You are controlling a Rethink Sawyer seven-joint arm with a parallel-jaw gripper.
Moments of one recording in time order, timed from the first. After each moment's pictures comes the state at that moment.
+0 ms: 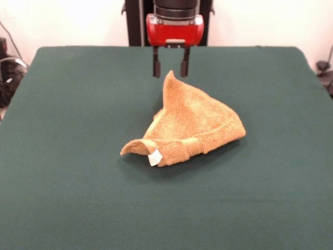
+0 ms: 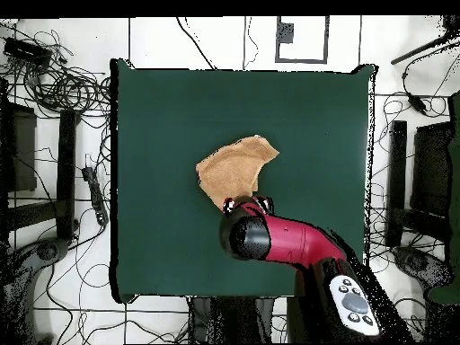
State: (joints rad) arm -0.31 -0.70 0.05 1.92 -0.14 0.19 1.52
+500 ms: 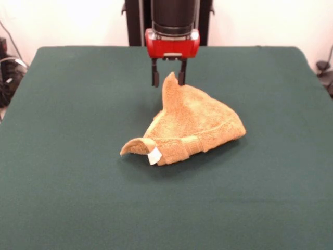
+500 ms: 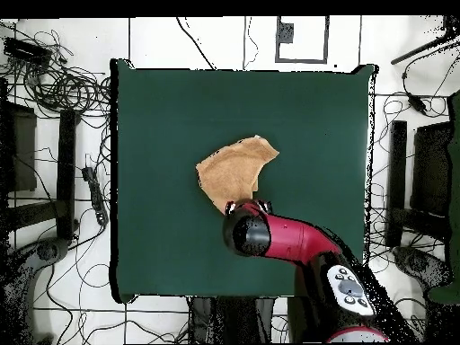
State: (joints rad) arm -0.31 -0.61 0.04 1.89 -0.14 0.19 1.52
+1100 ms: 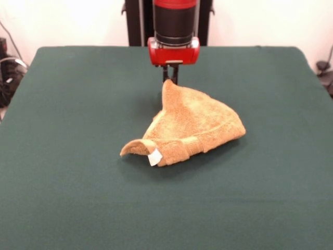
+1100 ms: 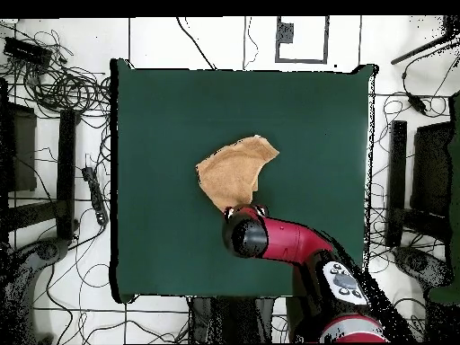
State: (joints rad) arm -0.31 -0.56 0.03 1.89 -0.16 0.17 1.52
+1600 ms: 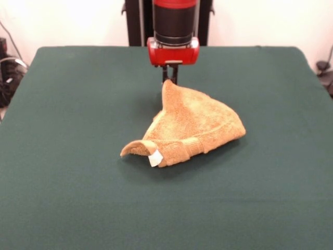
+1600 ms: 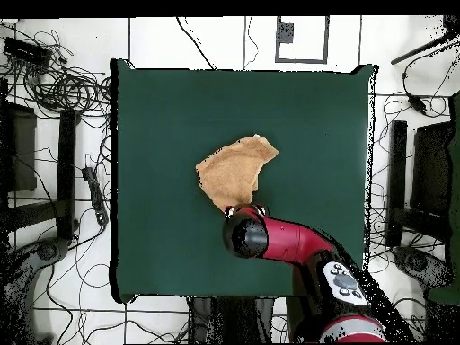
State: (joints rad) arm -0.31 -0.57 0.03 1.89 -0.16 0.16 1.52
